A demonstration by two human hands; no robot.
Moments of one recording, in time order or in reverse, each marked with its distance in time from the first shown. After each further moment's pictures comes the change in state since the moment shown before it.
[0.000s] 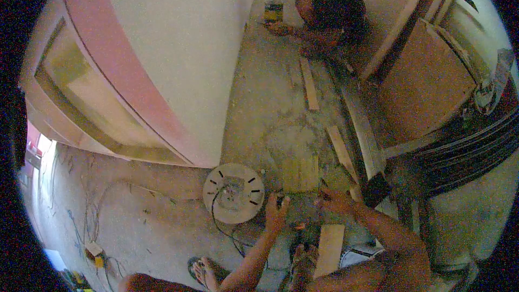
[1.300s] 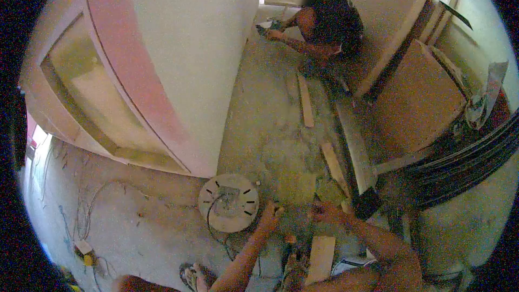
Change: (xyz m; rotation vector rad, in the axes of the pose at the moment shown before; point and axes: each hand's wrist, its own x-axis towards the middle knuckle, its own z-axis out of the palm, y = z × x) left_hand 0.017 -0.065 0.007 0.004 -0.321 0.084; right_hand -0.002 -0.003 -0.002 0.178 -0.069 -0.090
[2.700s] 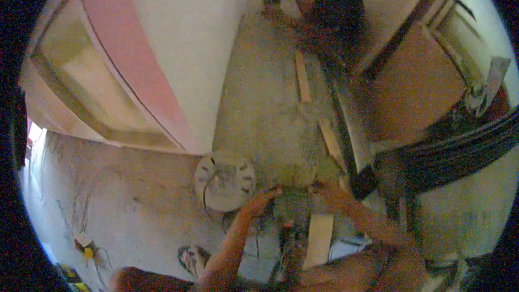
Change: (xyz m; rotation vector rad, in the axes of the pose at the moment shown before) left_hand 0.005 0.075 -0.053 -0.365 -0.428 -0.524; right_hand -0.016 -0.027 0.009 -0.381 0.239 0.097
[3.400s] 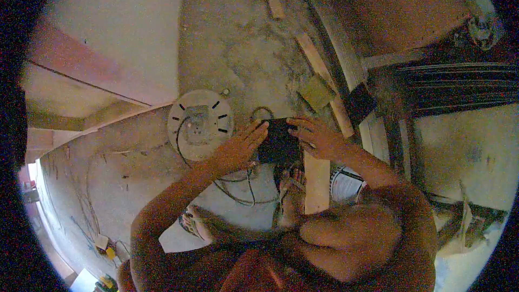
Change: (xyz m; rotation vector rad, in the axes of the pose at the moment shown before) left_hand -0.034 0.021 -0.023 1.440 -0.425 0.709; right_hand -0.049 -0.007 0.025 -0.518 0.119 -0.689
